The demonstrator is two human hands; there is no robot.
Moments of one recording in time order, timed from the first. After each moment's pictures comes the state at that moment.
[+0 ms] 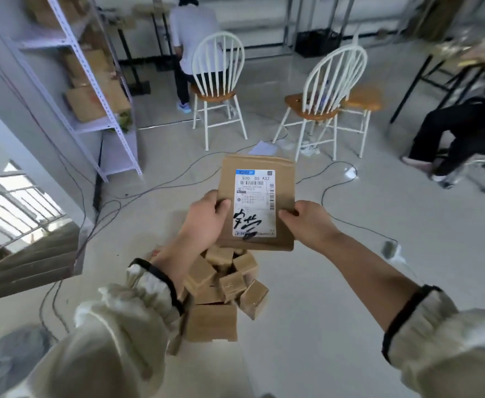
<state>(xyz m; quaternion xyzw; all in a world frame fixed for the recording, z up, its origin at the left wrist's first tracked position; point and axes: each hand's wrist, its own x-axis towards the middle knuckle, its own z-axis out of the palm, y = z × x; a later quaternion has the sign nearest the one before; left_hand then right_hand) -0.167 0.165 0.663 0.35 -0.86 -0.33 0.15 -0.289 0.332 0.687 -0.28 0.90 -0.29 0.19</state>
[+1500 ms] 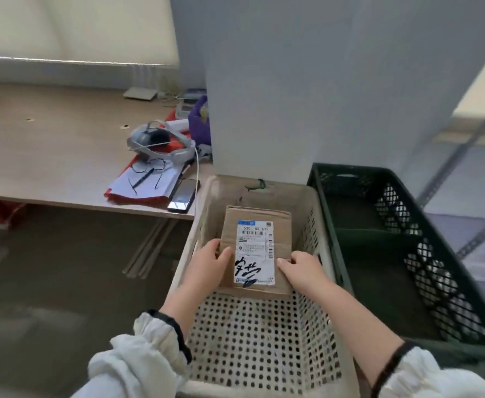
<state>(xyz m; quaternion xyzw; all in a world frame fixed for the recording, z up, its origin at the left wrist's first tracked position) 0.254 0.994 0.619 -0.71 -0.56 -0.19 -0.38 0.438 0.905 0.638 0.82 0.42 -0.32 -0.23</state>
